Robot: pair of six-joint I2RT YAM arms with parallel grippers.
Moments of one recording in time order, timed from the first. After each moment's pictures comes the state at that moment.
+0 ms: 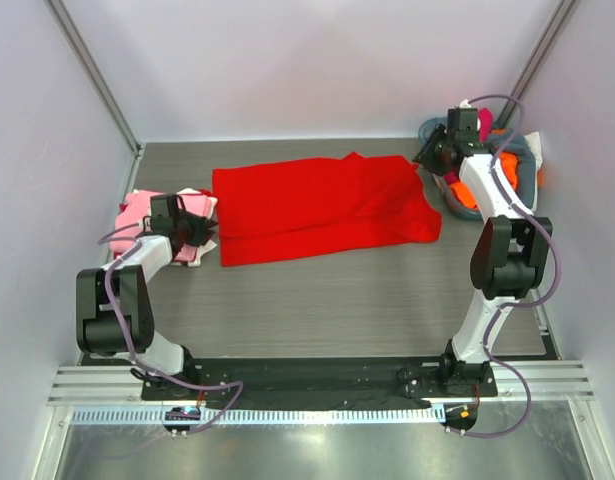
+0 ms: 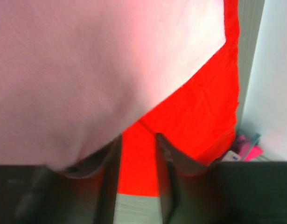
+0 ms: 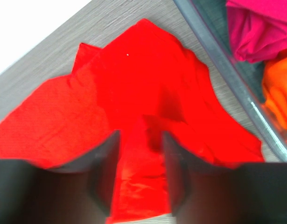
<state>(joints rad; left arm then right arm) 0.08 1.53 0.81 -0.06 0.16 -1.18 -0.01 1.89 1.67 -0.49 -0.05 0.55</state>
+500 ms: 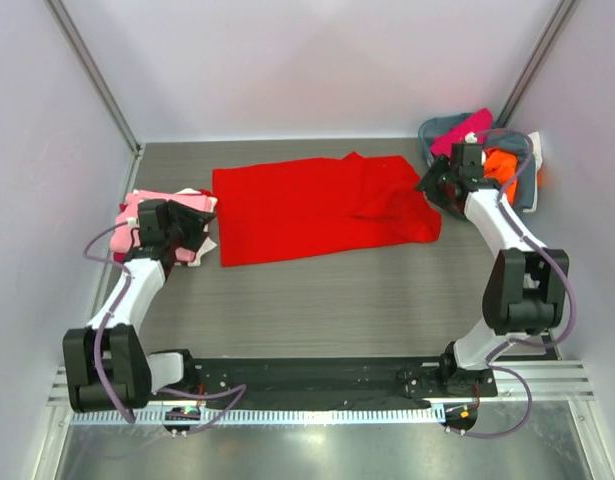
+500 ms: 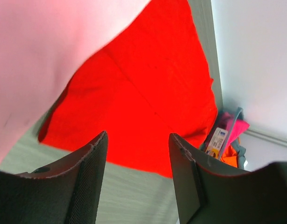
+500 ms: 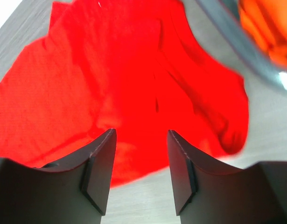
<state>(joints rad) 0.07 1.24 0.74 -0.12 0.18 -1.12 -0.02 1.65 1.29 -0.38 -0.04 0.59</state>
